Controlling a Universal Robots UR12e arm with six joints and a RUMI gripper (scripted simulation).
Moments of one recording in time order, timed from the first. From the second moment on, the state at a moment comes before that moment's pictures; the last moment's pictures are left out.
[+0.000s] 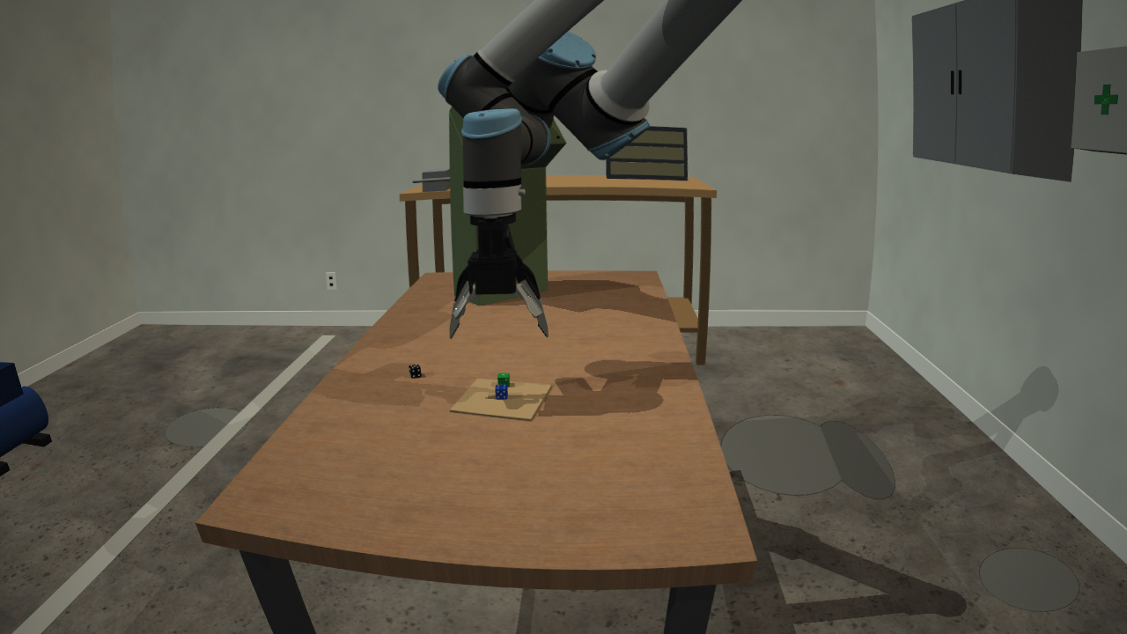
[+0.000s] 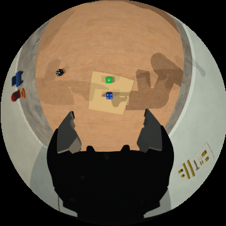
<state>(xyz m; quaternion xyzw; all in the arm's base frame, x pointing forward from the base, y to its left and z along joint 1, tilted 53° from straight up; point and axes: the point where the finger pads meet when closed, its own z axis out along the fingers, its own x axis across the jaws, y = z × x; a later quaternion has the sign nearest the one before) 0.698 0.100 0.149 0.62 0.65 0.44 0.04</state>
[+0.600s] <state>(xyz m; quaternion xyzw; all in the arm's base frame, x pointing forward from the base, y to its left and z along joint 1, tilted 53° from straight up) 0.695 0.063 0.102 0.58 0.68 0.43 0.07</state>
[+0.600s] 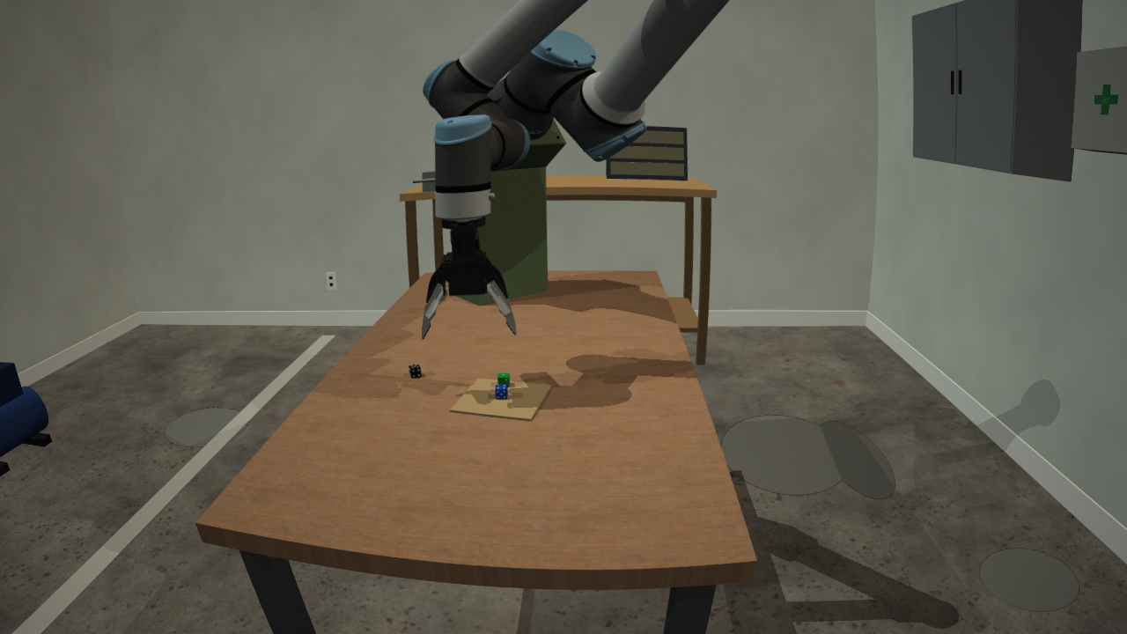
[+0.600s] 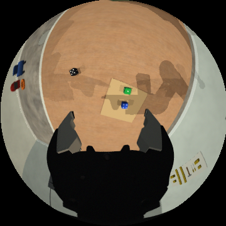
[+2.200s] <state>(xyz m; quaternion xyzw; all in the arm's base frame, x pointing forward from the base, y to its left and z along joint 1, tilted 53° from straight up) 0.669 -0.021 -0.010 0.47 0.76 0.42 0.14</state>
